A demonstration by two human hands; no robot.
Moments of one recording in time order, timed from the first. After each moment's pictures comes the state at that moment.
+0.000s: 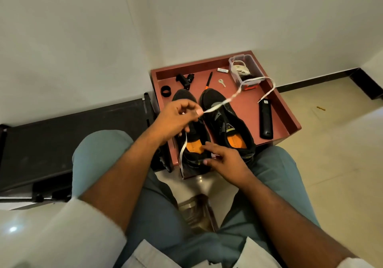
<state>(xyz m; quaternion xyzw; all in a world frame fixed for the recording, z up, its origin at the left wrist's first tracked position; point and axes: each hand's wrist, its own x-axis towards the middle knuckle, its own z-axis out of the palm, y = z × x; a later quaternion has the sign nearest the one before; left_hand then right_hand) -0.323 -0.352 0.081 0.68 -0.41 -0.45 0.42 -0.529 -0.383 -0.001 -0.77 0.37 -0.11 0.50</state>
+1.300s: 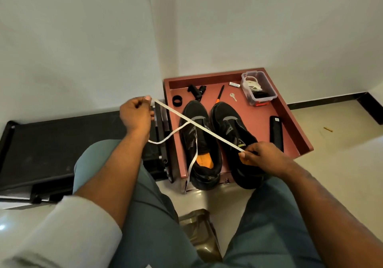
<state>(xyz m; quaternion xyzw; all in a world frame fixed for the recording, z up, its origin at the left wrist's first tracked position) -0.233 -0.349 0.047 0.75 -0.07 -0.17 0.64 -0.541 -0.455 0.061 -0.82 0.43 0.09 0.37</state>
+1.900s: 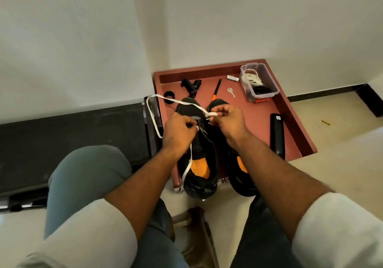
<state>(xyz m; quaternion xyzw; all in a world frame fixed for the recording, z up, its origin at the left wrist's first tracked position) -0.305 -0.402 -0.006 0.82 -0.37 -0.25 0.36 -0.414 -0.501 0.009 -0.55 0.54 -0.23 0.59</state>
